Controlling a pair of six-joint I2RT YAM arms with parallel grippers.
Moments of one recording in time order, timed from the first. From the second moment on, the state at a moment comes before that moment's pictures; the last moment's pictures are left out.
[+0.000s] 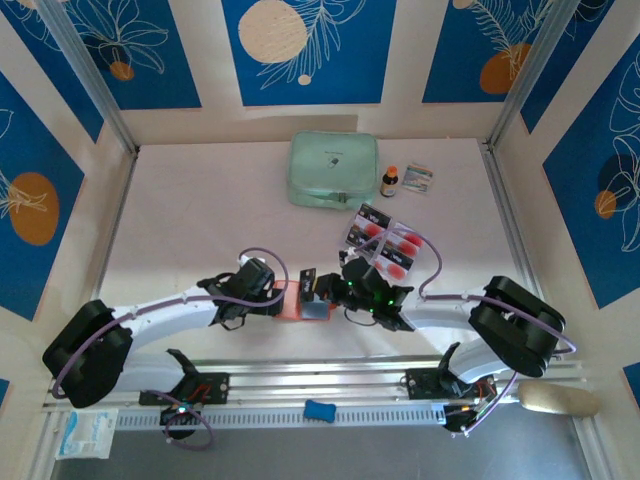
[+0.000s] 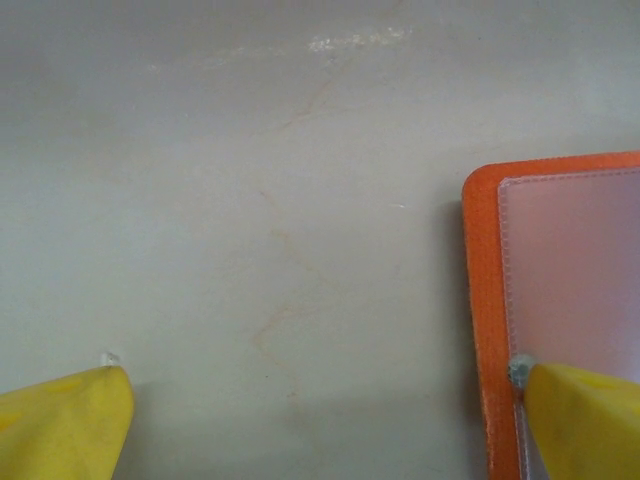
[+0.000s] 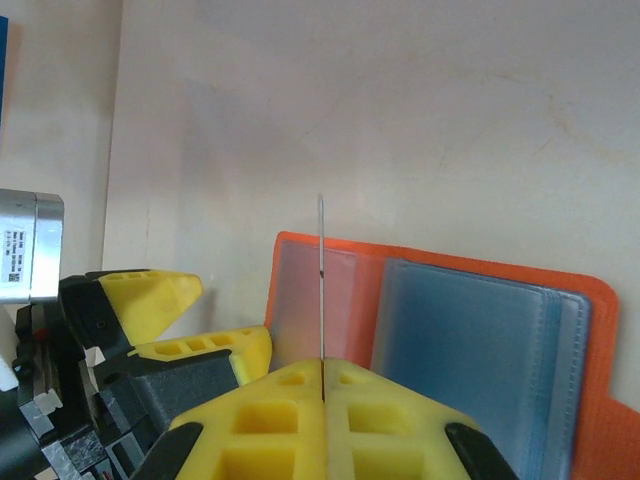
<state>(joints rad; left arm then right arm) -0.77 1.27 0.54 -0.39 -0.23 -0.59 0.92 1.42 0.47 0.38 -0.04 1.09</state>
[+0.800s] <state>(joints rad) -0.78 1.29 0.53 -0.40 -0.24 -0.63 0.96 1.50 0.45 0.45 0.04 1.13</state>
